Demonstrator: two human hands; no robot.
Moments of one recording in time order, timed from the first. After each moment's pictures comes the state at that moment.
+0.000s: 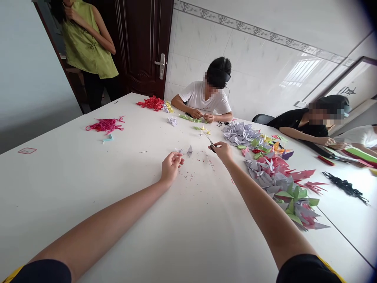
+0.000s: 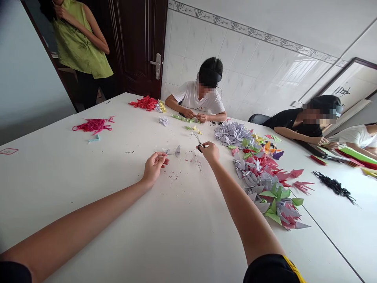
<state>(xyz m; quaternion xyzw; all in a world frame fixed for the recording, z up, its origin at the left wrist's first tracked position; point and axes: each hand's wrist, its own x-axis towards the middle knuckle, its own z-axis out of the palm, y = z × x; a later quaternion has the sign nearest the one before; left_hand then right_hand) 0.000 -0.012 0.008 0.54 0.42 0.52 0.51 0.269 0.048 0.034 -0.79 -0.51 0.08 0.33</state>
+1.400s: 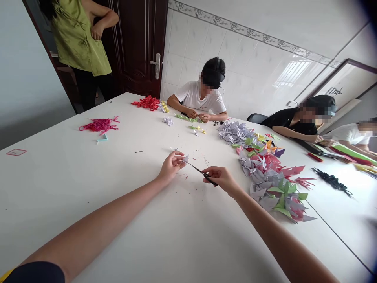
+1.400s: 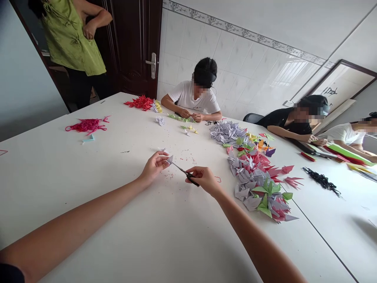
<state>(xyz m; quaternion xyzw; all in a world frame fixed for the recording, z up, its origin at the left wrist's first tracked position) 0.002 -0.012 0.005 0.57 0.31 0.47 0.59 0.230 -0.089 0.032 -0.59 -0.58 0.42 0.37</state>
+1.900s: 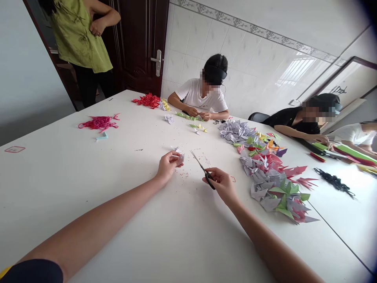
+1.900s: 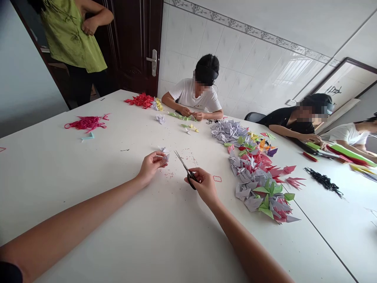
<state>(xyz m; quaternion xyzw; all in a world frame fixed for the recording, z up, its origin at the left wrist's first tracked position) 0.003 -0.009 0.005 0.52 0.36 0.50 0.60 0.215 -0.108 0.004 -0.60 -0.54 0.33 0.48</state>
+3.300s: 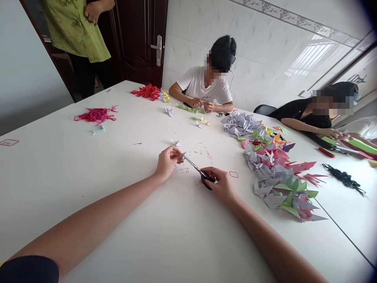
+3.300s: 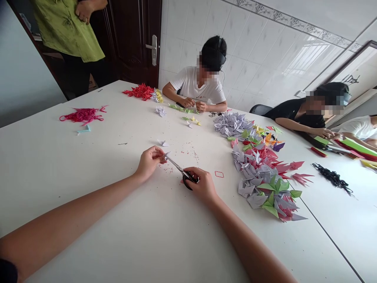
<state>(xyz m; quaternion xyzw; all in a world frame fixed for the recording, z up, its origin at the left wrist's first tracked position) 0.005 -0.013 0.009 0.53 0.39 0.49 0.58 0.211 -0.111 0.005 -0.62 -0.65 0.23 0.38</state>
